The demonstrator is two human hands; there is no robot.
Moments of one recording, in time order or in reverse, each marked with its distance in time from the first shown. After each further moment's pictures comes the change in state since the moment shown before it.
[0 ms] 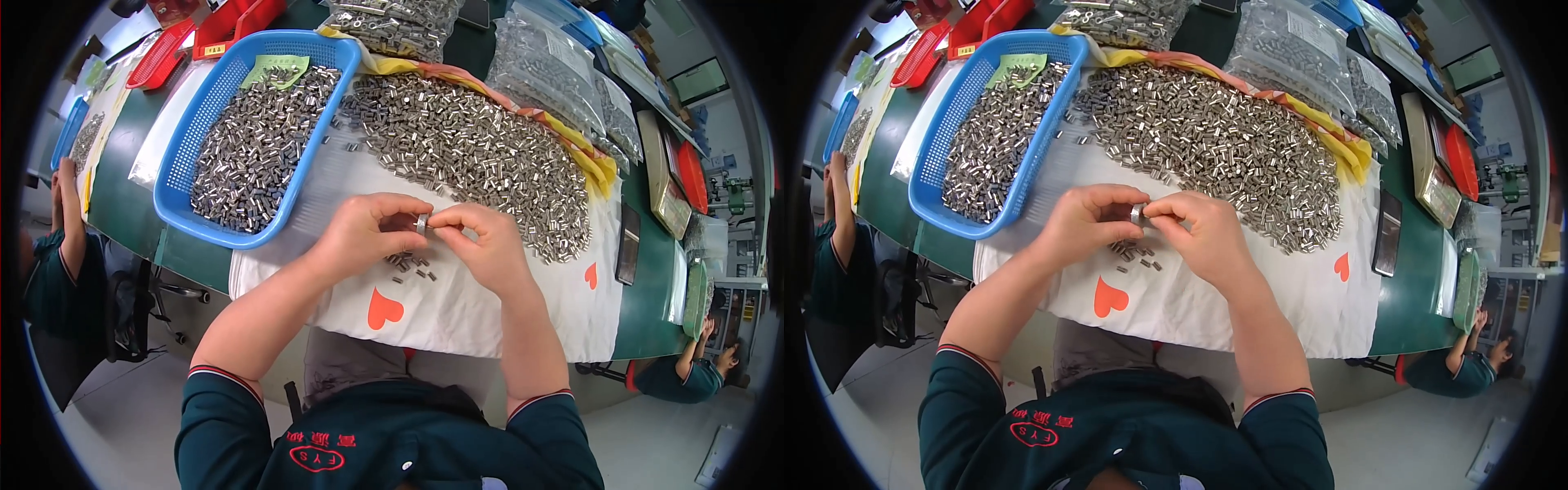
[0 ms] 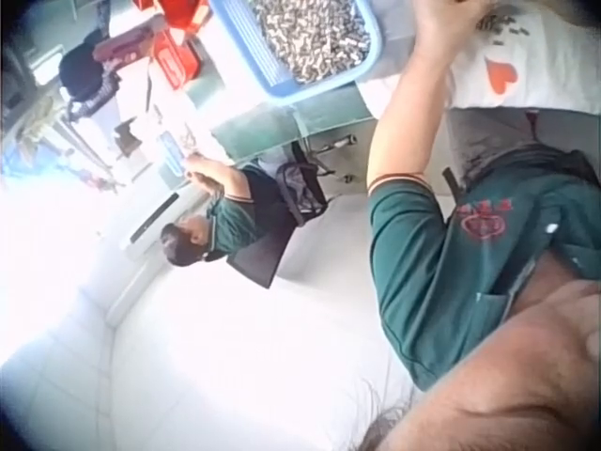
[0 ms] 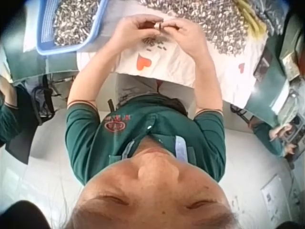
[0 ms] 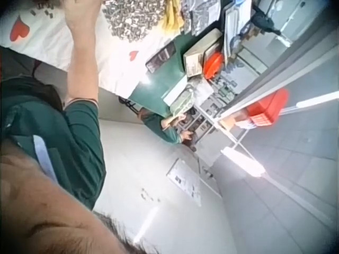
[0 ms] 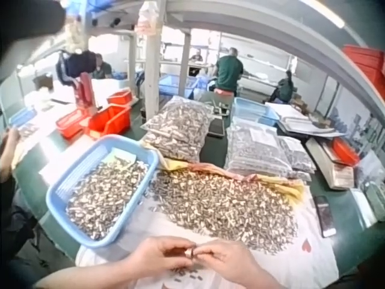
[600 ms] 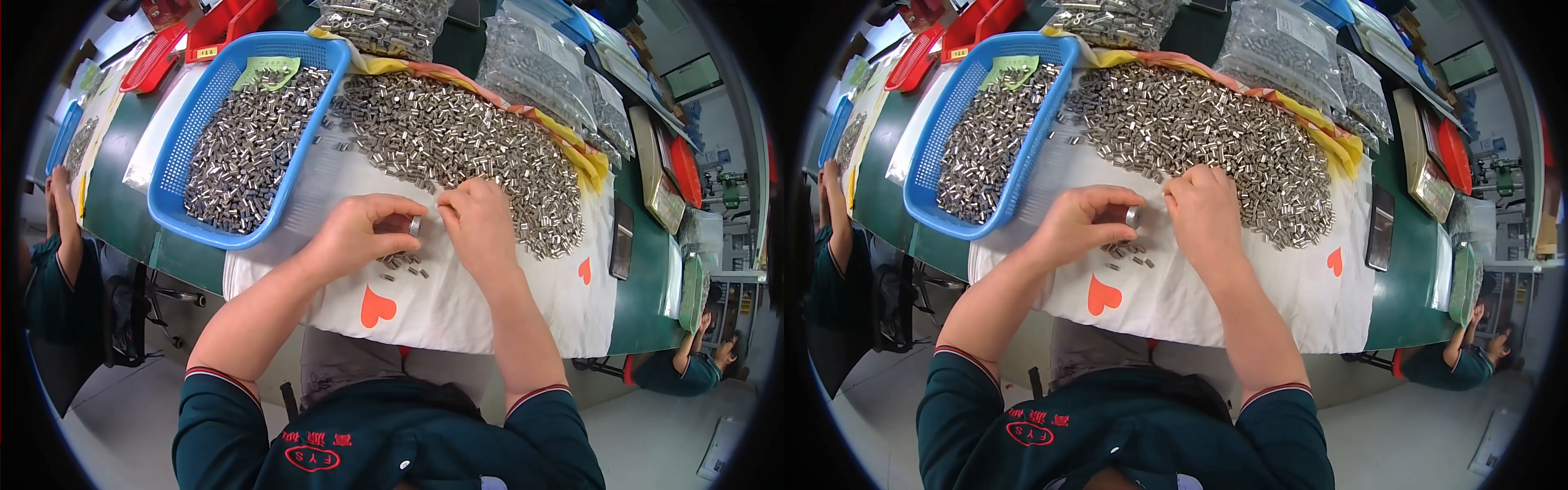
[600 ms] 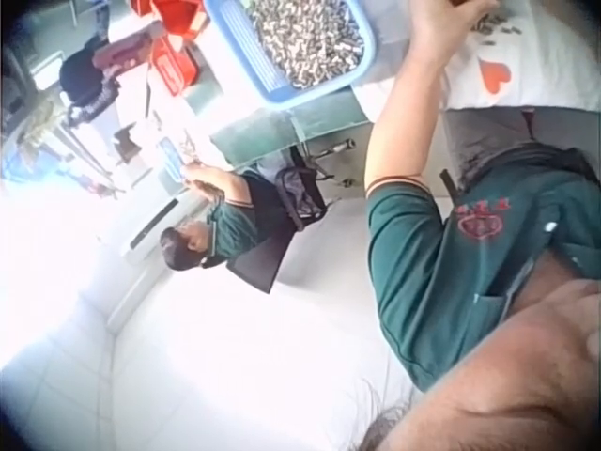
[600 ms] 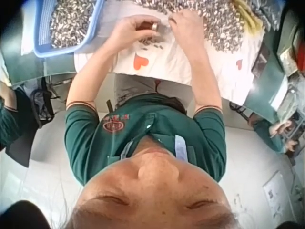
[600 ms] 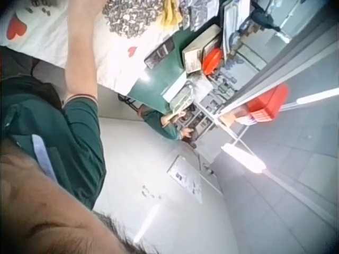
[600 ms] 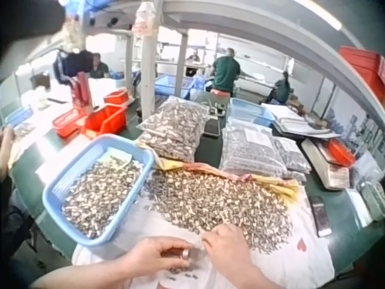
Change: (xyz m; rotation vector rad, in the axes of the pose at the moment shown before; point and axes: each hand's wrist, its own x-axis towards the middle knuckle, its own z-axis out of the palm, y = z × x) left_hand -0.001 0.004 0.000 0.060 -0.049 -0.022; right_hand 0.011 0.024 0.001 -0.663 0.155 -0.139
